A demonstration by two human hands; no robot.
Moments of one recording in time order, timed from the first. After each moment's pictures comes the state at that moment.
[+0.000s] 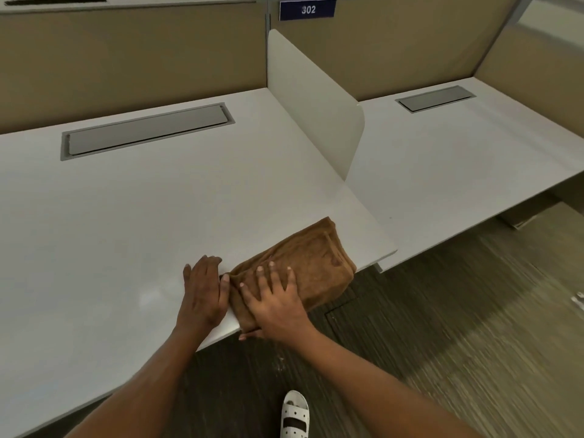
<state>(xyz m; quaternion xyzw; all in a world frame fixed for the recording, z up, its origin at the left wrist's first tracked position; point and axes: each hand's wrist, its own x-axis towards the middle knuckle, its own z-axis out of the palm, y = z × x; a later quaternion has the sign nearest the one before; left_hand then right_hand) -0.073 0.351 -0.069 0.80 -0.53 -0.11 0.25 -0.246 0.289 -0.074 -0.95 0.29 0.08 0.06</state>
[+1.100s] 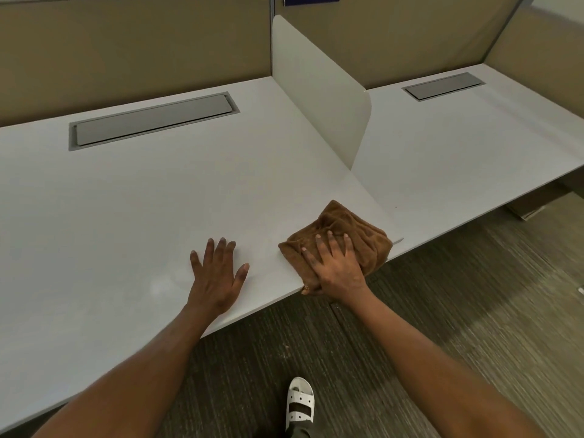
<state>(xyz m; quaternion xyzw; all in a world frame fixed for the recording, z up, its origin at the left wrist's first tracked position) -0.073 0.346 -0.073 0.81 -0.57 -0.11 0.10 -0.325 0.209 -0.074 -0.93 0.34 0.11 -0.03</state>
